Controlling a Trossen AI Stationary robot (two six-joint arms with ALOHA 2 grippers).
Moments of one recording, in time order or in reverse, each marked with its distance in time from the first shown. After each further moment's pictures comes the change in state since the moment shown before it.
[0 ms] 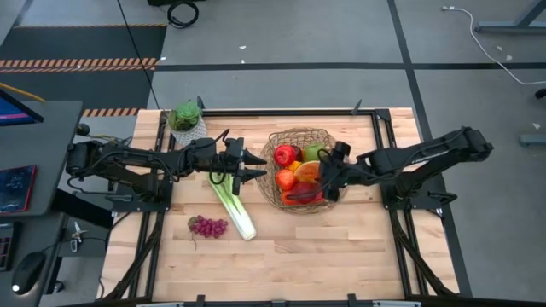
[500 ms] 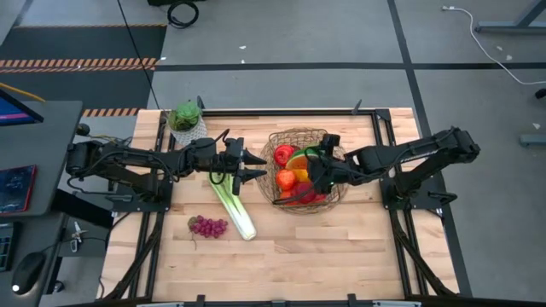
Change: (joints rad) left arm 0.000 0.000 0.000 0.000 0.000 0.001; right arm -0.002 0.158 0.237 -0.108 0.166 -0.274
